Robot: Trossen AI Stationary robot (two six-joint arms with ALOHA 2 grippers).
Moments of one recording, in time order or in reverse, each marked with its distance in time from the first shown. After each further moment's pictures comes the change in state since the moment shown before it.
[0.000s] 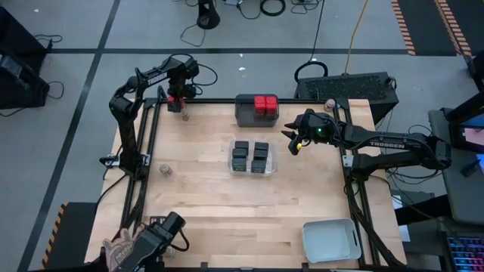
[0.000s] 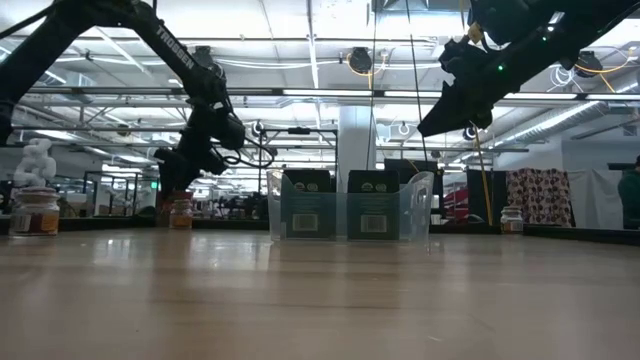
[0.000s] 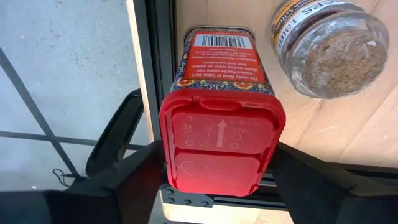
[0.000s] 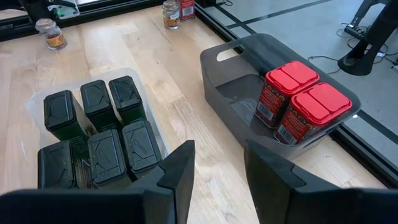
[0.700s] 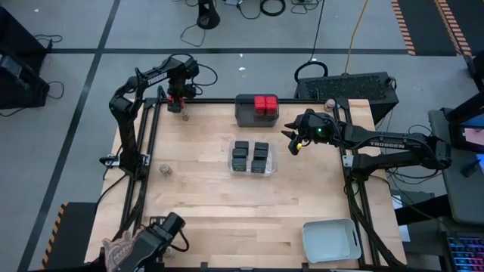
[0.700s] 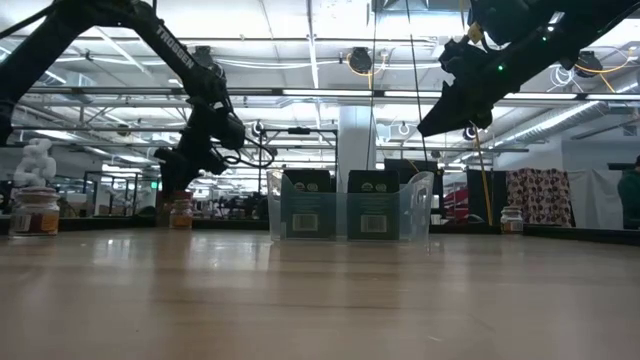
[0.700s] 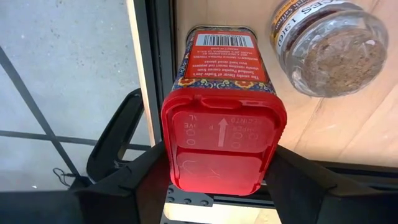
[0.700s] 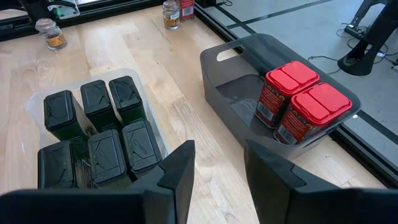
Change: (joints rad) left arm 0.000 -0.003 0.000 -0.002 -0.002 -0.001; right arm 0.000 0.000 0.000 0.000 0.000 0.000
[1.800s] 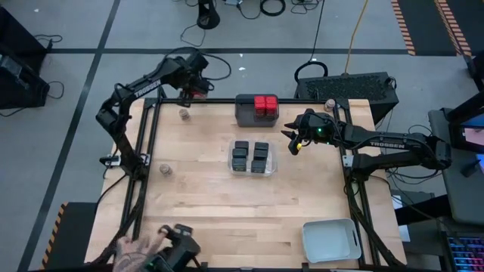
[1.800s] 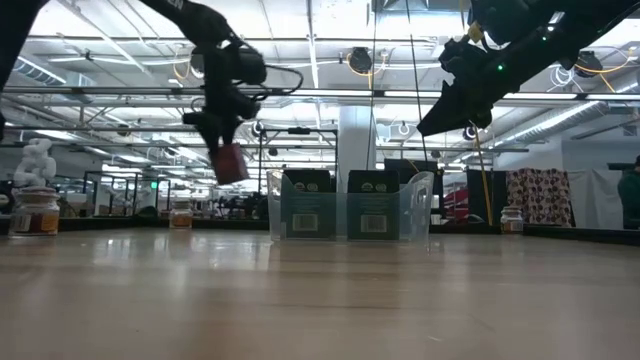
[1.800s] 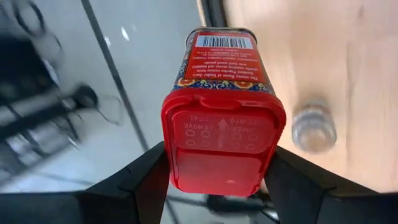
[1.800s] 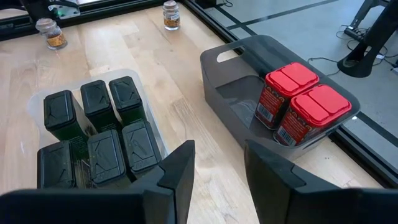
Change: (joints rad) left arm -0.221 -0.241 0.037 0.180 0.040 0.172; right arm 0.000 0.000 0.000 0.003 0.000 -0.008
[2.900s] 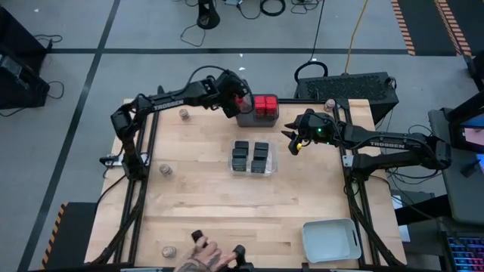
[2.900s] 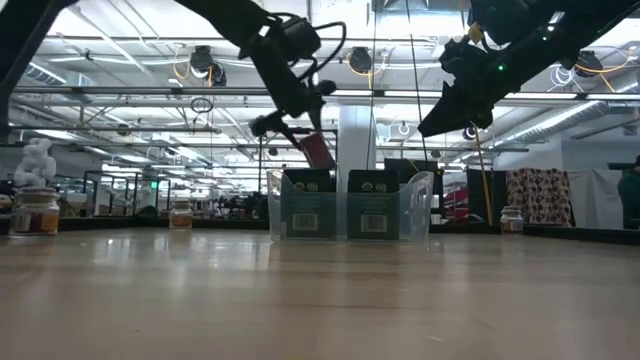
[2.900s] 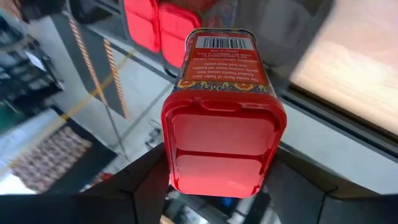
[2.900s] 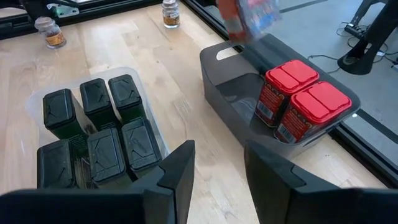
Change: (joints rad) left arm -0.319 0.101 -0.001 0.515 0.022 0.771; right arm 0.000 0.000 0.000 -0.009 0.000 0.008
